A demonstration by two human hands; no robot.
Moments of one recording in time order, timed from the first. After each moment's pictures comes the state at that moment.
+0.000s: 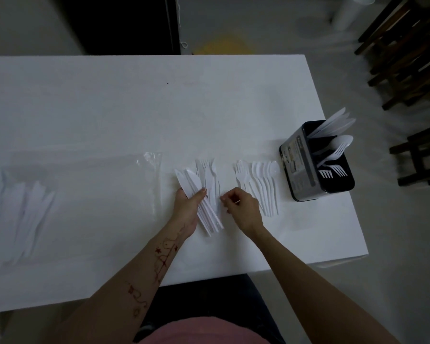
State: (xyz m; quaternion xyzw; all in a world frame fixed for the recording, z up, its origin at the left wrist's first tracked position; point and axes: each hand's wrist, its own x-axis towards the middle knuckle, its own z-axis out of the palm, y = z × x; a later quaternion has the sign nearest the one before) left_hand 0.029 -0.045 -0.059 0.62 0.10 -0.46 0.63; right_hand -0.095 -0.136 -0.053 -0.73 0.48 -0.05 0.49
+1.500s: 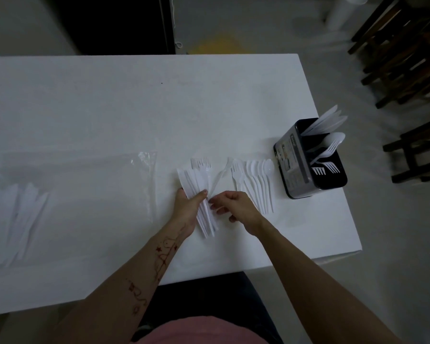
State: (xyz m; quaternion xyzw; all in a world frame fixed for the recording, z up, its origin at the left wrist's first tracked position) left_hand 0.020 -0.050 -0.064 0.66 0.07 -0.47 0.59; right_hand -0.096 -0.147 -0.027 -0.59 0.46 0.06 0.65
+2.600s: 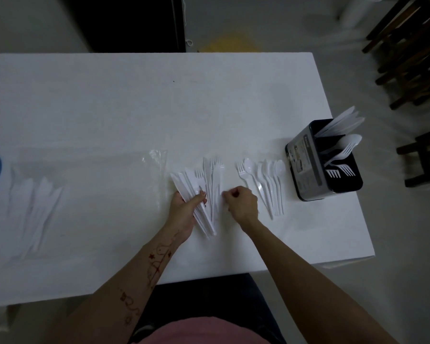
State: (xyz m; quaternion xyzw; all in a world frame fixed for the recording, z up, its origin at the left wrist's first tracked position) left_hand 0.033 -0.020 -0.049 0.59 0.09 -0.48 0.65; right_hand -0.069 -0.132 -0.060 -0.69 0.57 -0.01 0.45
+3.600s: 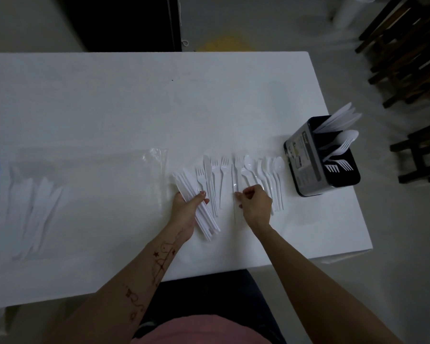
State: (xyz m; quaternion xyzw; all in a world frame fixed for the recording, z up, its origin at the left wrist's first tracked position) left_hand 0.031 -0.016 -0.054 0.61 0.12 -0.47 0.63; right_hand -0.092 -0.134 -0.058 -0.65 0.62 -0.09 0.44
